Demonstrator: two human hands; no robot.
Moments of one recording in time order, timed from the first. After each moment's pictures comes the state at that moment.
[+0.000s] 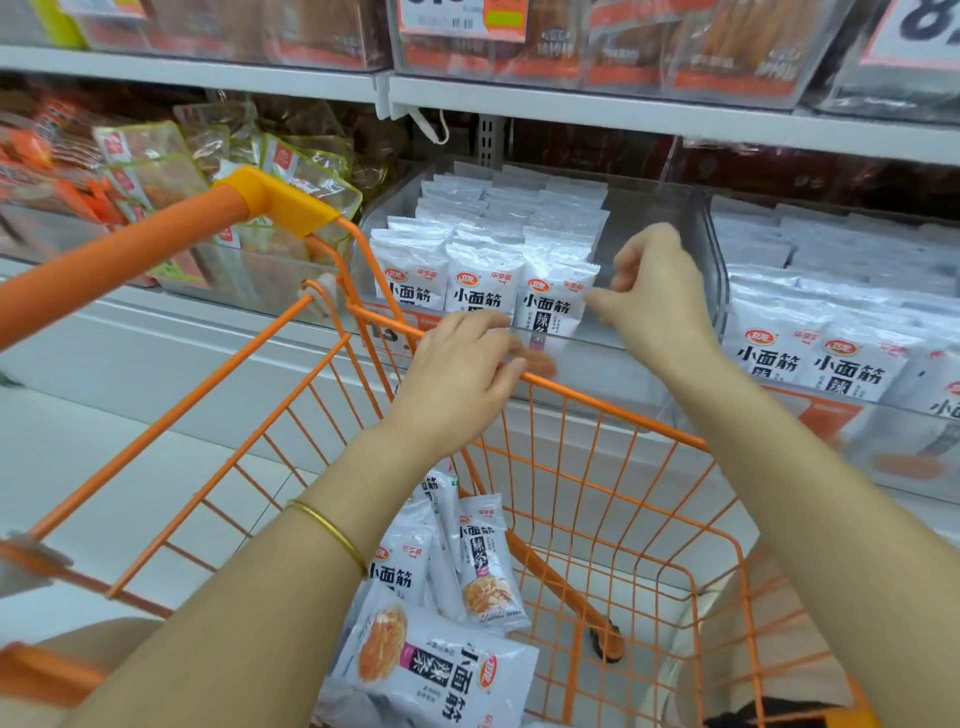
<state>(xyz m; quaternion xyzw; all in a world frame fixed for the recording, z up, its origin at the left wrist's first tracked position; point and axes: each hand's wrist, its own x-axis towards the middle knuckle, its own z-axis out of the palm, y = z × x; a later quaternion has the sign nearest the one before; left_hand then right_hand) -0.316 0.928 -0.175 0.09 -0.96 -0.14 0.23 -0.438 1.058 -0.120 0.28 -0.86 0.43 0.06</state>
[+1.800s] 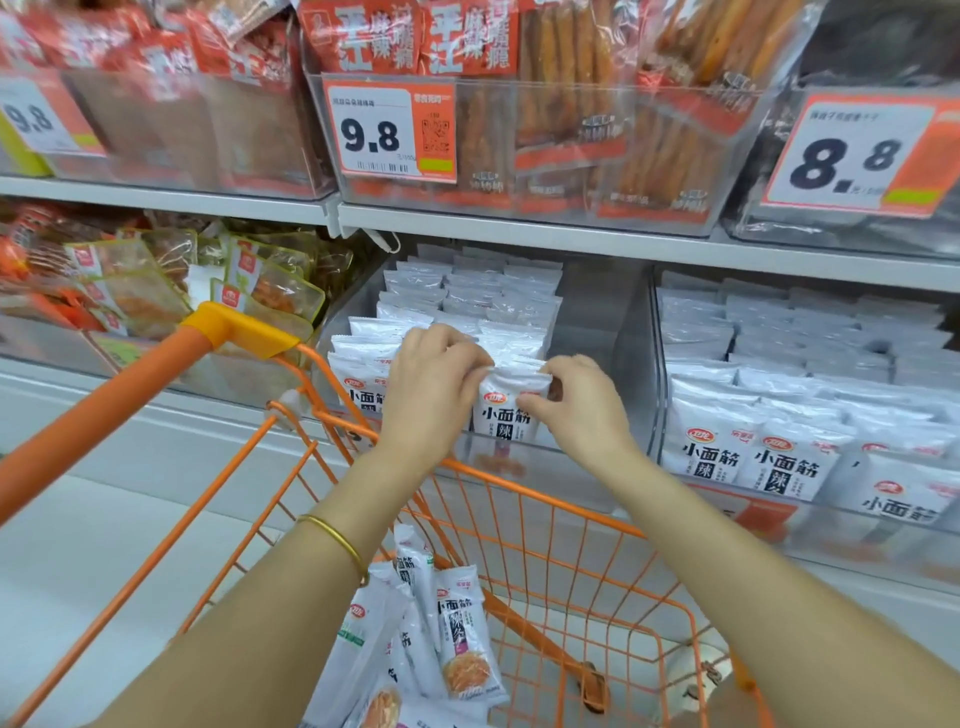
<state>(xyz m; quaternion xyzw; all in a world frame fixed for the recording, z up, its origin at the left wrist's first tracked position) -0.384 0.907 -0.129 0.12 -0.93 -0.13 0.33 -0.473 1.041 -0.133 0.31 -0.87 0.37 -0.04</state>
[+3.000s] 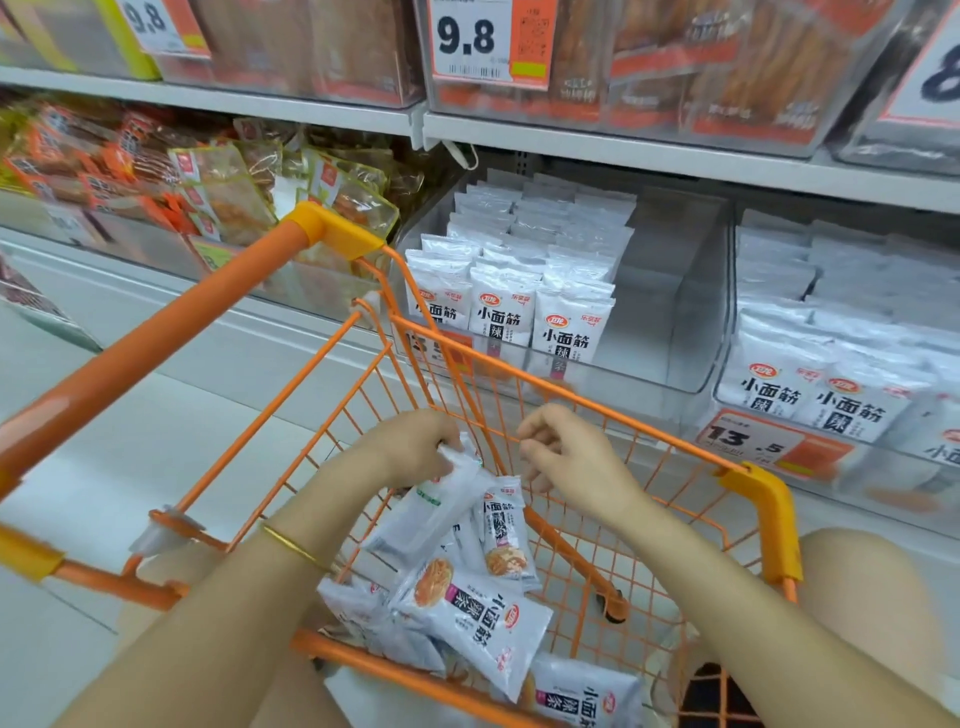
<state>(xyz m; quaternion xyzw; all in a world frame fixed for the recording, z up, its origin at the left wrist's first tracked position) -0.271 0.904 -0.170 0.21 -0.94 -0.17 -0.19 -0.369 1.069 -0.172 0.36 -0.79 0.42 -0.27</state>
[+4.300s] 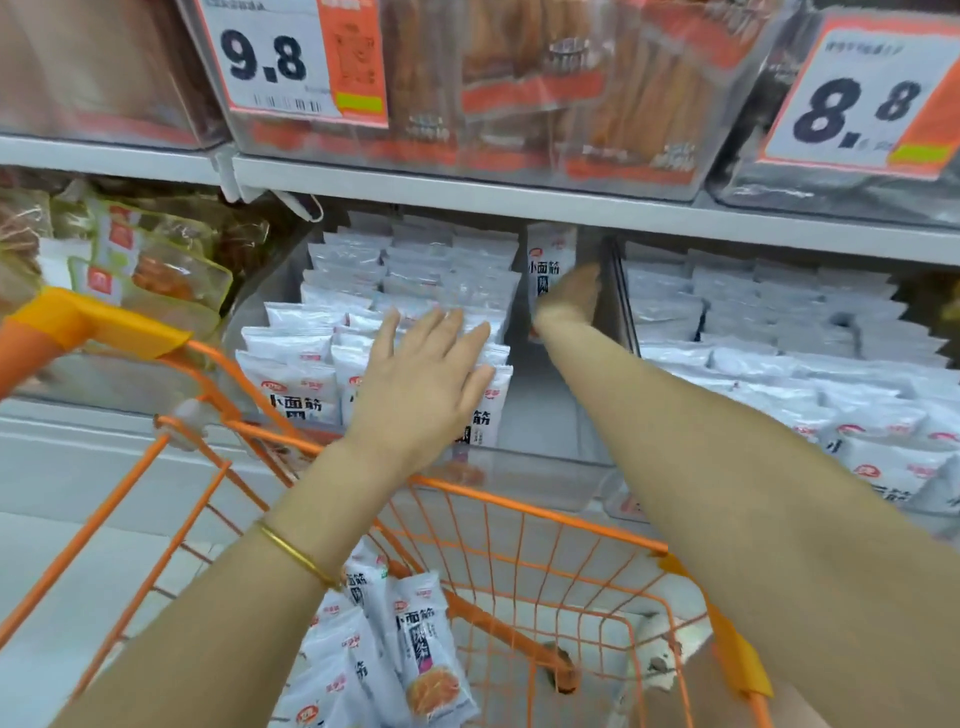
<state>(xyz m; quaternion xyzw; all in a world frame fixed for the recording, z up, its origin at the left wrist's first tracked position) -0.416 0.913 -0.143 0.08 -0.98 -0.02 0.17 -0.601 0.983 -0.138 -0.03 -0.87 0.50 -0.03</state>
